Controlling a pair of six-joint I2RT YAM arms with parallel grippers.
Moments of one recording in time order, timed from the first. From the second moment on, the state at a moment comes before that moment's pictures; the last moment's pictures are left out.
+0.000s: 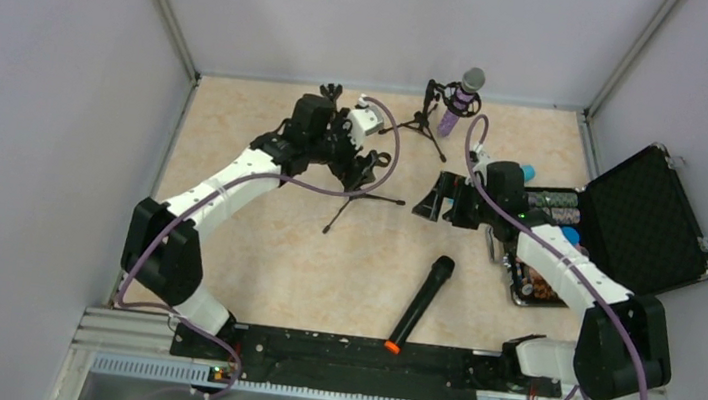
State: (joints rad) left arm -0.49 1.55 1.29 -0.30 0.42 0.30; right arm 0.33 1.29 0.80 -0.19 -0.42 0.46
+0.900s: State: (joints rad) left arm -0.59 1.50 1.10 -0.19 0.21 0.26; right arm 0.33 1.23 0.87 -0.32 -0.41 0.41
